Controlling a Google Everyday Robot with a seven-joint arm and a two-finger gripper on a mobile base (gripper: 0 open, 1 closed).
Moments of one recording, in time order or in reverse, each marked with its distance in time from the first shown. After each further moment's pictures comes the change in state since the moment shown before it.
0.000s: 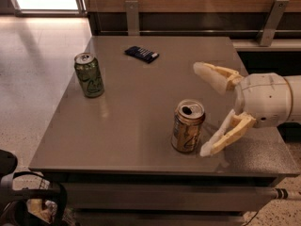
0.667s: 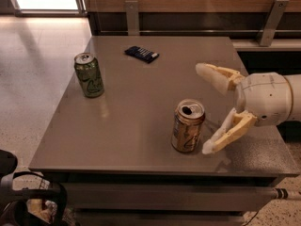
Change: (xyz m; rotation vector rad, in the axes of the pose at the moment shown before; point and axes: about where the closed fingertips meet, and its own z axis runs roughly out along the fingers) arm 0.007 -0.006 -0.003 0.001 0.019 0.022
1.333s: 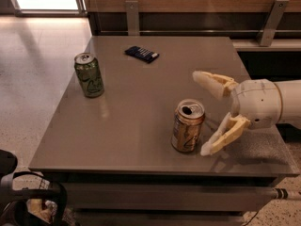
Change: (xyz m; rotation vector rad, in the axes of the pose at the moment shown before) arm 0.027 -0.007 0.003 -0.025 -0.004 0.024
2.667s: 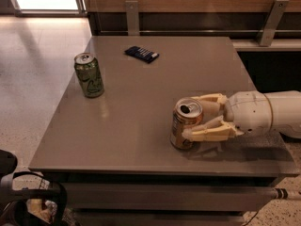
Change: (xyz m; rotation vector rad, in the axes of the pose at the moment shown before) arm 0.032 0.004 0.007 -0.042 -0.013 0.000
